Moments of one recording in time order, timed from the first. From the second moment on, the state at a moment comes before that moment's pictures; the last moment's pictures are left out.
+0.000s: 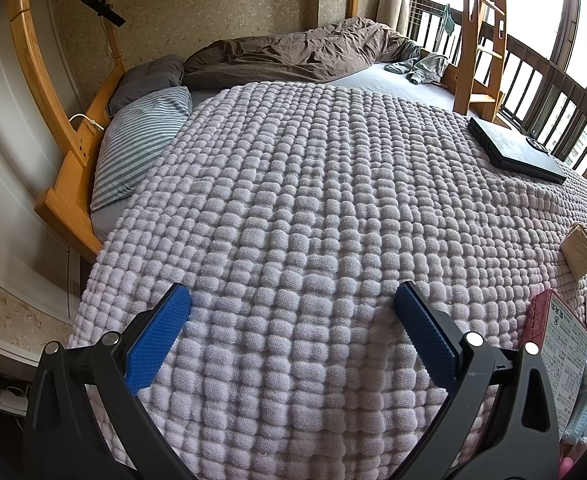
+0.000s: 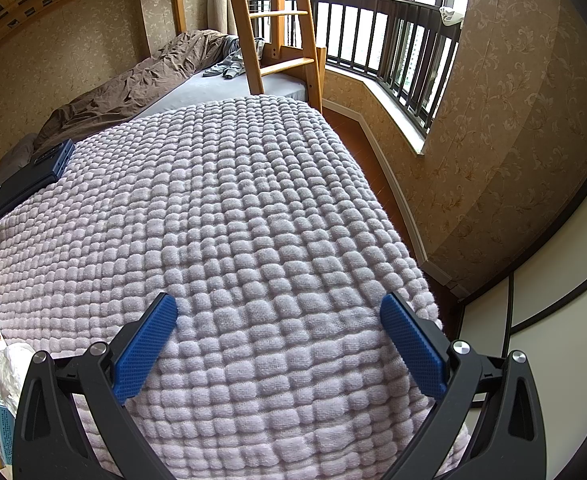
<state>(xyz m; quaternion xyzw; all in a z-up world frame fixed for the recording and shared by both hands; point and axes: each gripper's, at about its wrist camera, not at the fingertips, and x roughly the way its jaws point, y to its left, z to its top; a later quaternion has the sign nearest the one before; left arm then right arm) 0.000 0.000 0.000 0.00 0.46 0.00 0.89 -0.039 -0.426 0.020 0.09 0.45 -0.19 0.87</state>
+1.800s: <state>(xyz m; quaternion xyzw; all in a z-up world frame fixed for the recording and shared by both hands) 0.000 0.000 0.000 0.00 0.46 0.00 0.89 -0.038 -0.427 0.020 0.10 0.45 -0.19 0.87</state>
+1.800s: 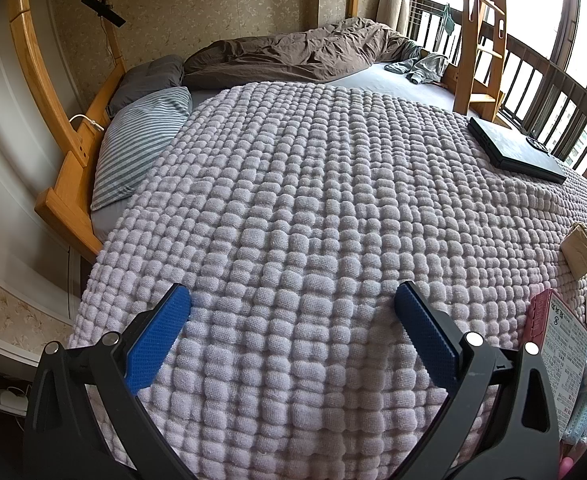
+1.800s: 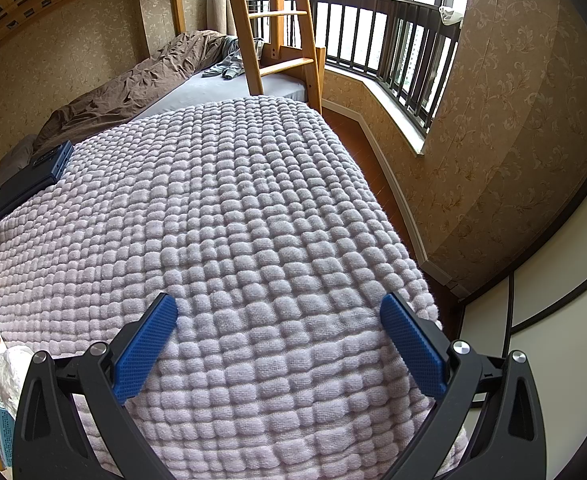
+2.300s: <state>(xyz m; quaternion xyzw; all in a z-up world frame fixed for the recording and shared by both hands) -0.032 -0.044 0.054 0.03 0.41 -0.11 0.91 -0.061 -0.390 0.075 0.07 0.41 -0.11 0.90</state>
